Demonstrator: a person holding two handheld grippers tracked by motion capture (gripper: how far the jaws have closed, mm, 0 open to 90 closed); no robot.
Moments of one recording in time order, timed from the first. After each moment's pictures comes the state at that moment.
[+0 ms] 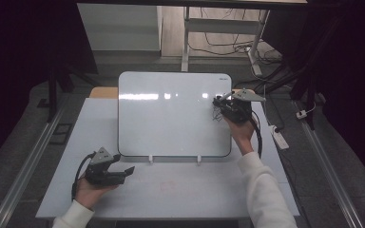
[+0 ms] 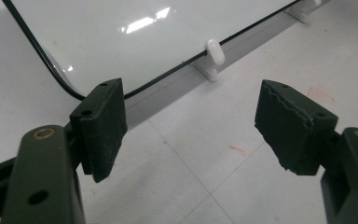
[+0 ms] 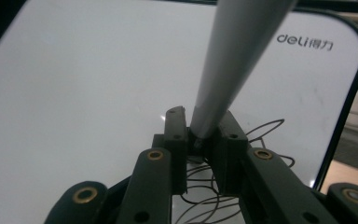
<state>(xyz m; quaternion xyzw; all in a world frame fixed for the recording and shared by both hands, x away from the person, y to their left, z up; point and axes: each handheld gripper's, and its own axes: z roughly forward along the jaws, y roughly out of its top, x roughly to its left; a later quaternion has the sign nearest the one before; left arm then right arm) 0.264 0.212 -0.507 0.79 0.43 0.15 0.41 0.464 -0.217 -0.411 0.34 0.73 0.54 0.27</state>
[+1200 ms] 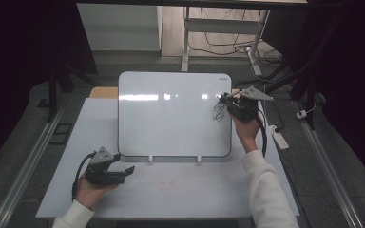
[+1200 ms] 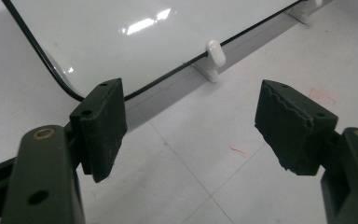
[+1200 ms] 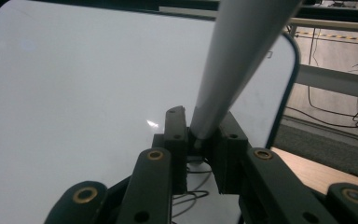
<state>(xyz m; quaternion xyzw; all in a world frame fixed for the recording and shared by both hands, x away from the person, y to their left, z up) 0.264 0.211 -0.506 0.79 0.43 0.15 0.41 0.465 -0.230 -0.409 0.35 0.72 0.53 0.29</state>
